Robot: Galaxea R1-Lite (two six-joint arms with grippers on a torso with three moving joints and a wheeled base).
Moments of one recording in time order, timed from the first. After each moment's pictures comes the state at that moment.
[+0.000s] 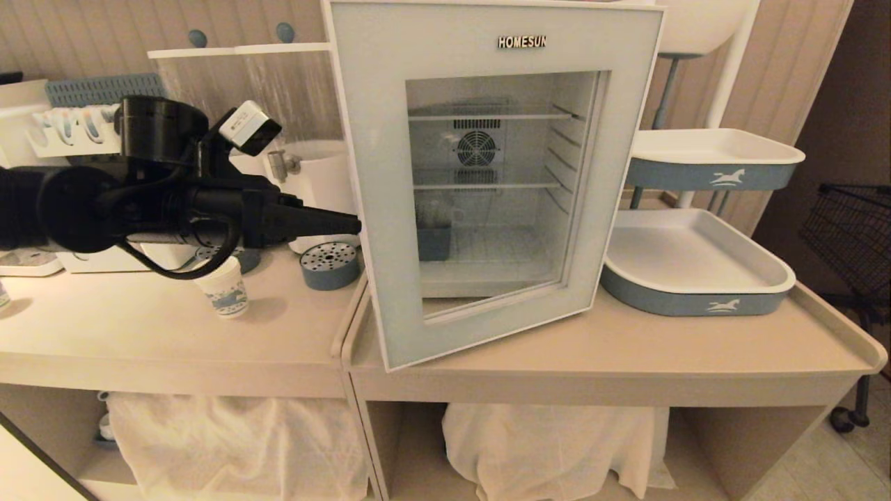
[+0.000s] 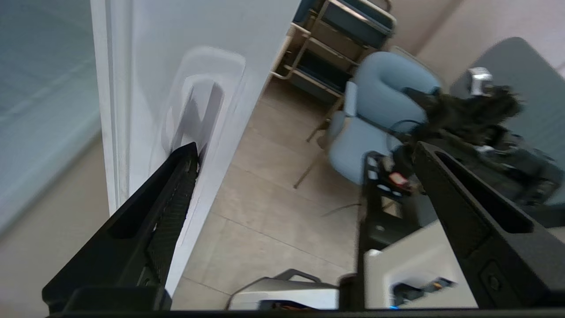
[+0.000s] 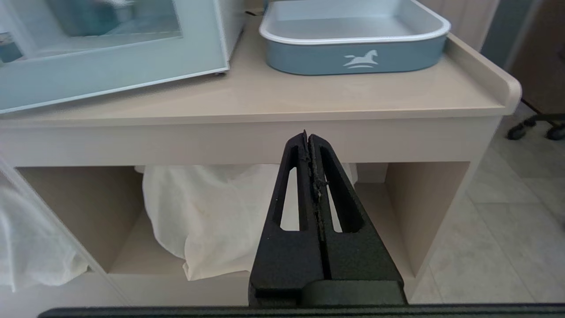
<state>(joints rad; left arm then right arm) -0.17 1.79 -1.42 0.01 -1.29 0.04 0.00 0.00 0.00 -0.01 0.00 0.00</state>
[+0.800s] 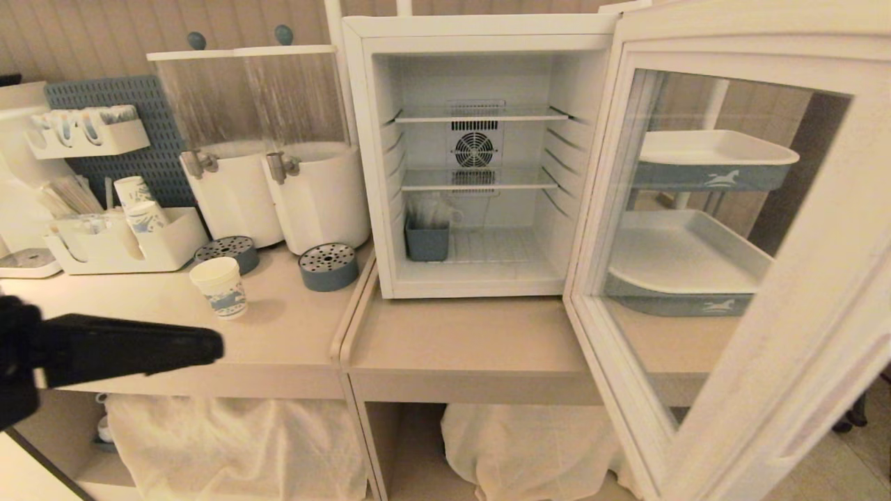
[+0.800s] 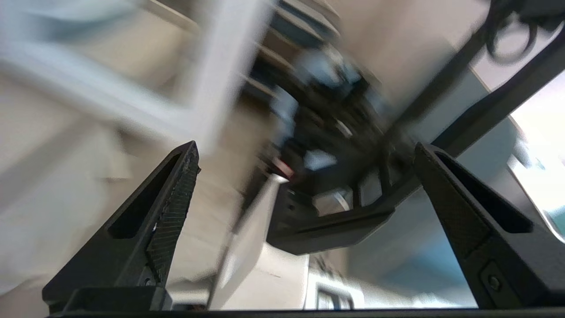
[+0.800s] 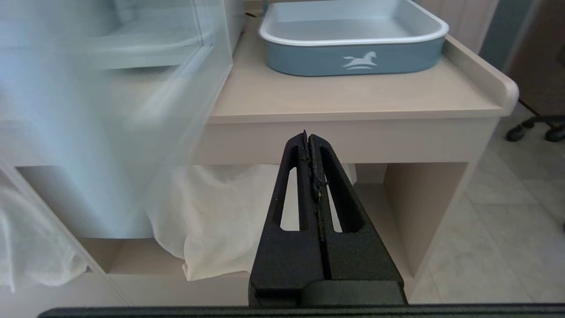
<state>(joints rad) -0.40 0.94 -0.92 0.02 -0.98 -0.34 0.00 0.00 0.00 -0.01 0.00 0.00</state>
